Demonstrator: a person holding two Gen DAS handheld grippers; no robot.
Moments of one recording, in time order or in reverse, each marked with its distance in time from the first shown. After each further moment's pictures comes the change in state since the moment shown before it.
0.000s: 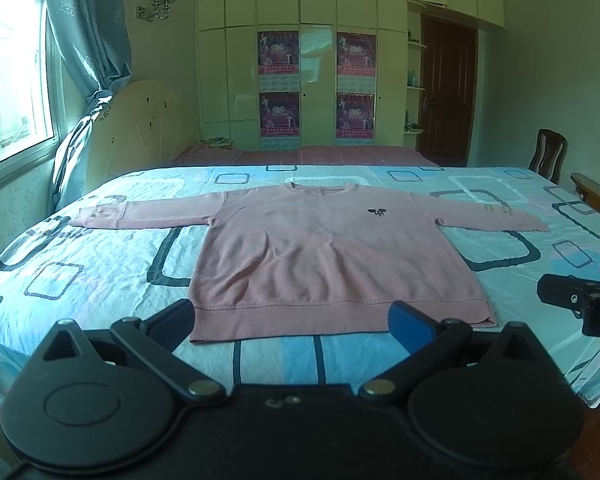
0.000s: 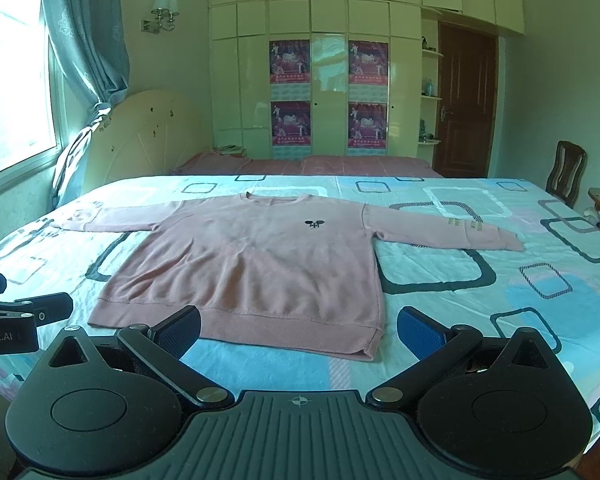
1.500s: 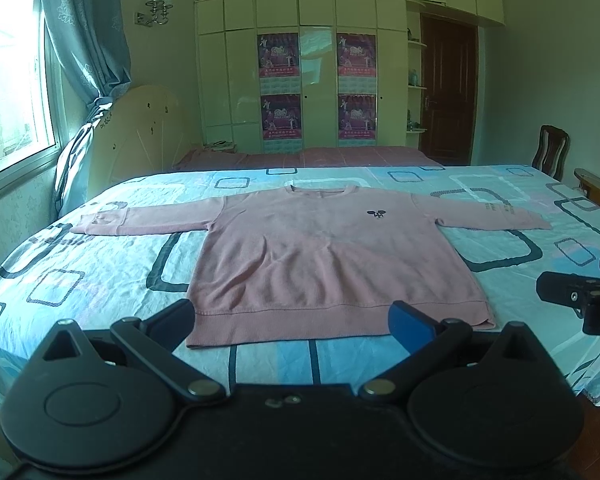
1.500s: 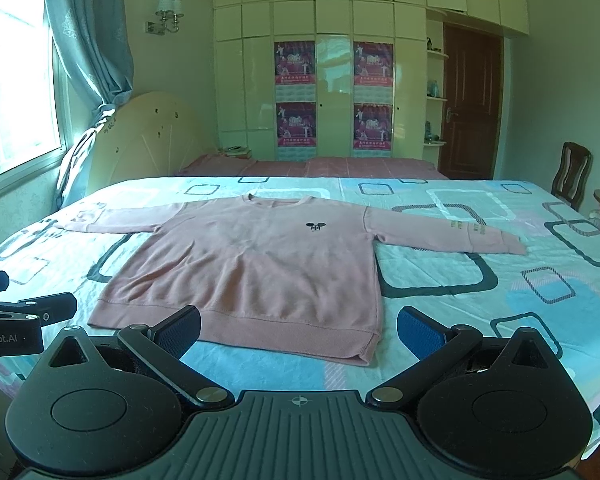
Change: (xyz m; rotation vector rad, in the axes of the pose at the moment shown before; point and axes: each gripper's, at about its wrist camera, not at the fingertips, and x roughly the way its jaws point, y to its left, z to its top) left arm 0.001 -0.009 0.004 0.015 -0.006 0.016; right arm 0.003 -0.006 0.002 -0.008 0.001 0.019
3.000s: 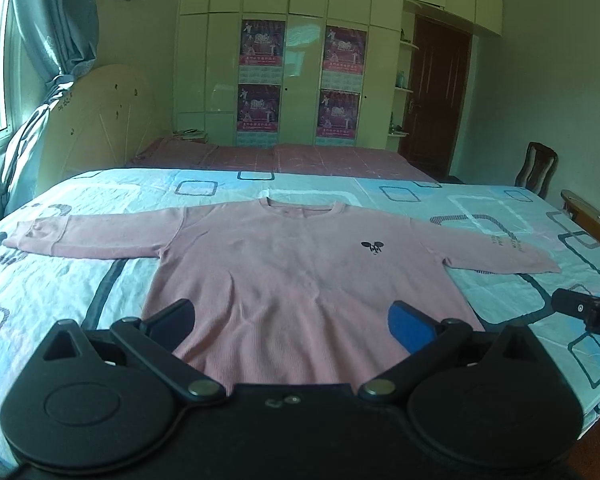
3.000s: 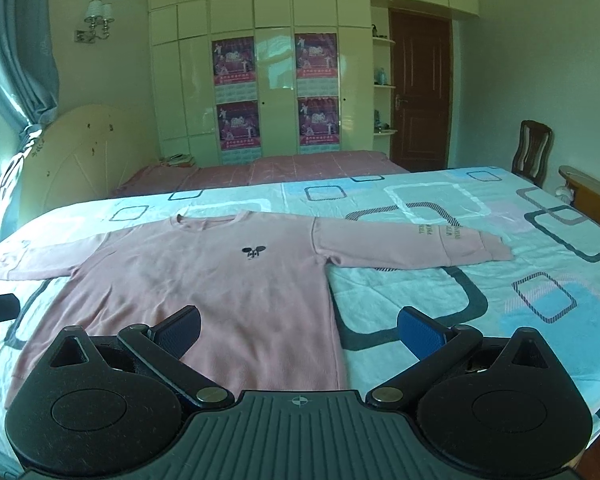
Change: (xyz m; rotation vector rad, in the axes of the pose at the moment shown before) left arm 0.146 0.020 0.072 -0.047 0.022 -0.121; right arm 0.135 -0.062 0.061 0.121 -0.008 -0.157
